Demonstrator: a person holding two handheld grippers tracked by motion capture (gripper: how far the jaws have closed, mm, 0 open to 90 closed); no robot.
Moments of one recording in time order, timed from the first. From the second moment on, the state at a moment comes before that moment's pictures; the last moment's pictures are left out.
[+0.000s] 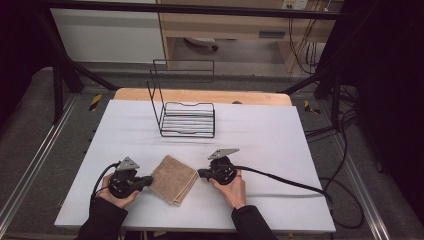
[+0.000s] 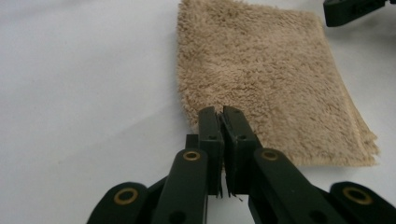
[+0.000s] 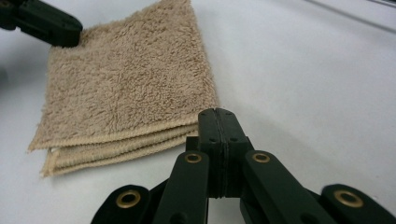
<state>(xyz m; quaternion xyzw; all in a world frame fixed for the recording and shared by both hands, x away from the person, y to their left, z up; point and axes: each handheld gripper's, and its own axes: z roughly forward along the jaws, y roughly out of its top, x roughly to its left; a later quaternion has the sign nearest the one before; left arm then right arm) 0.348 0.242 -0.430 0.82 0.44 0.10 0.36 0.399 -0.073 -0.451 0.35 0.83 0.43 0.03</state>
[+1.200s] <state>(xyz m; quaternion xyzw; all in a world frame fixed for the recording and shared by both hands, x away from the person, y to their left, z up) 0.438 0.215 -0.440 0.81 0.44 0.10 0.36 0.393 -0.094 -0.434 0.37 0.82 0.43 0.08</state>
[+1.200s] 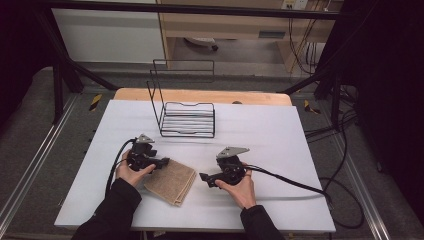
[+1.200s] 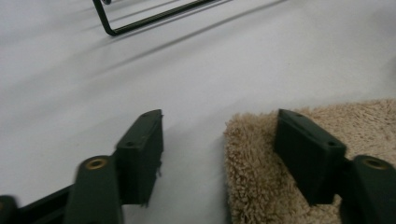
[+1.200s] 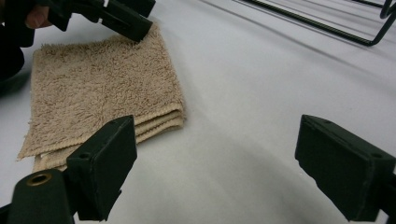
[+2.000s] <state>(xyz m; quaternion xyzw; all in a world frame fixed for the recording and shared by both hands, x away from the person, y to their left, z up) 0.435 0.208 -0.445 0.83 0.42 0.07 0.36 0.398 -0.066 -0.436 0.39 0.81 0.44 0.07</state>
